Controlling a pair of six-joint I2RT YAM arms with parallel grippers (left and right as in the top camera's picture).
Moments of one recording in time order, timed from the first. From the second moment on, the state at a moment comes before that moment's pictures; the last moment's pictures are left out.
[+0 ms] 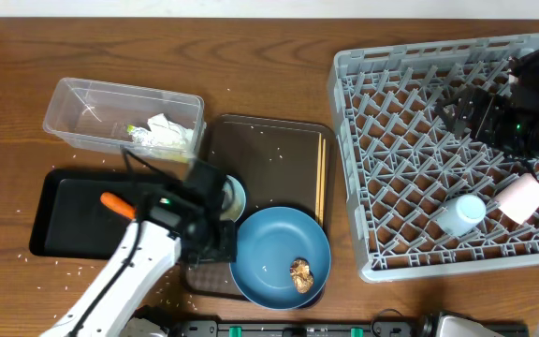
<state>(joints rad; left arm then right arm) -0.46 1.23 0.80 -1.10 0.21 -0.45 -0.23 1.38 1.56 -1.15 -0.42 0.18</state>
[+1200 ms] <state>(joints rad) -0.60 1.32 1.00 -1.12 0.14 -0.48 -0.23 1.38 1.56 -1.14 -0.42 0.18</state>
